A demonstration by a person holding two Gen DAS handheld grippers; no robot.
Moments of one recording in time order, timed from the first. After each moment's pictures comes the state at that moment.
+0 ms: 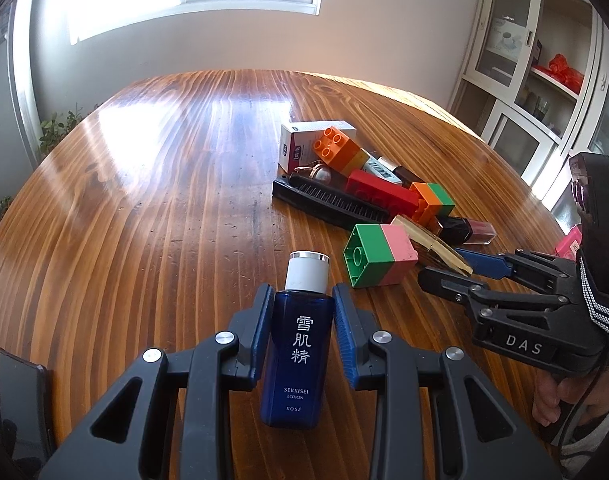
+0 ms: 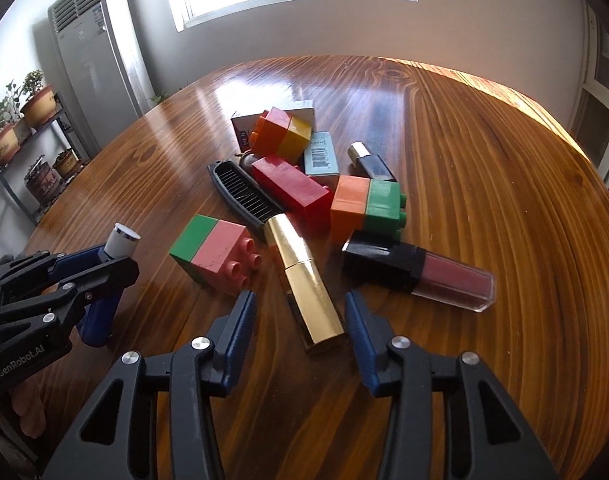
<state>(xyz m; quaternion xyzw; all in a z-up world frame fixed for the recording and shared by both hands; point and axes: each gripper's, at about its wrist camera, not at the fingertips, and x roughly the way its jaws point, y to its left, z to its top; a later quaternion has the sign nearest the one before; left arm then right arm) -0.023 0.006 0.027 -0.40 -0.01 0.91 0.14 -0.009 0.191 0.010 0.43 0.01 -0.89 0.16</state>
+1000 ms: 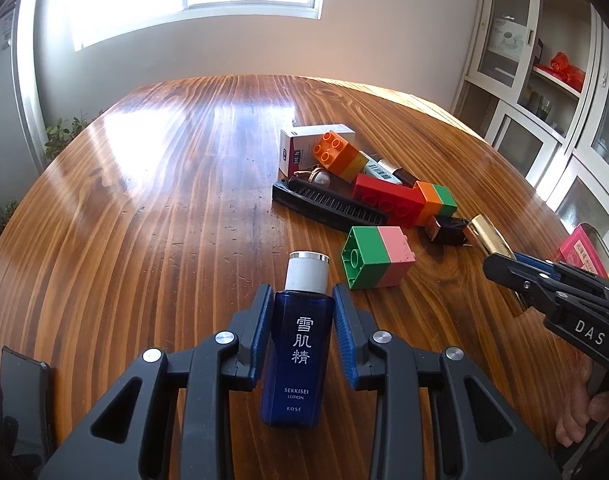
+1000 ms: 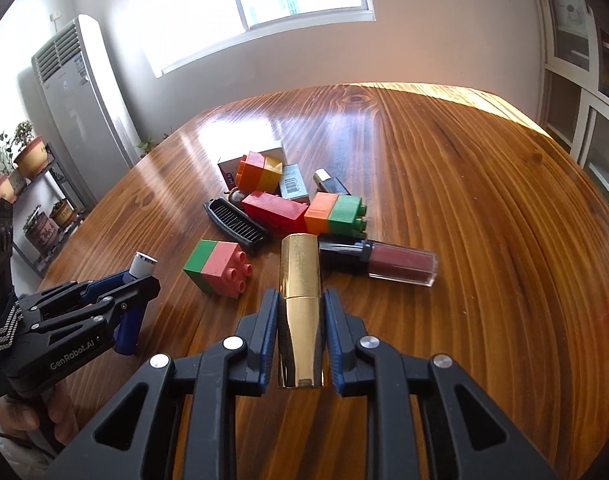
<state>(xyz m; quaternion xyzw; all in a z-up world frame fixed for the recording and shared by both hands) -0.019 0.013 0.029 -0.39 -0.01 0.91 0.13 0.029 0.226 0.037 0.38 -0.06 -0.91 0.11</state>
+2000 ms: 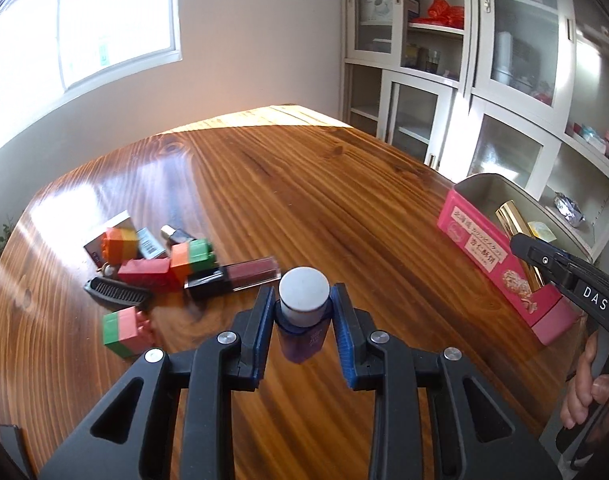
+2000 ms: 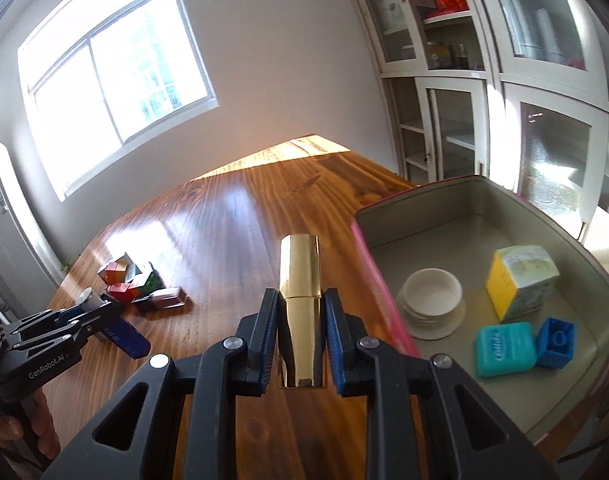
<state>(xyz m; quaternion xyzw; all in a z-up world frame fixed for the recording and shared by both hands) 0.038 0.207 0.083 -0.33 0.11 0.89 0.28 0.165 0.419 0.074 0.27 -0.17 -0.94 -0.10</state>
